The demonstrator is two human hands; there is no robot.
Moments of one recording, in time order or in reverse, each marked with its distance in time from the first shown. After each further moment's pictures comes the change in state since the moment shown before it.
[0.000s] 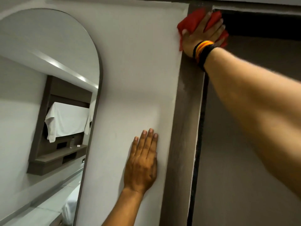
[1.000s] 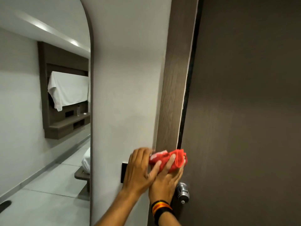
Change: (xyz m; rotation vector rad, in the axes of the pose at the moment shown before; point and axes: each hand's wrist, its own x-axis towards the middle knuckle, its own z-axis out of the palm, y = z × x) left_hand -0.147 0.059 -0.080 -0.333 -0.414 -0.226; right_hand -0.546 0.190 0.052 0.044 -0.374 0.241
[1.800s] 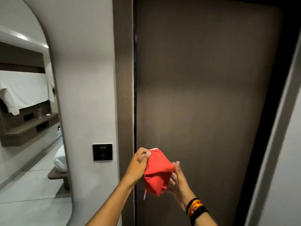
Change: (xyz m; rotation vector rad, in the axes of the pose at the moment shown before) left_hand -0.068 0.159 -0.015 -0.754 -0.459 -0.405; right_hand -0.080 0.106 -0.259 1.012 -0.500 0.768
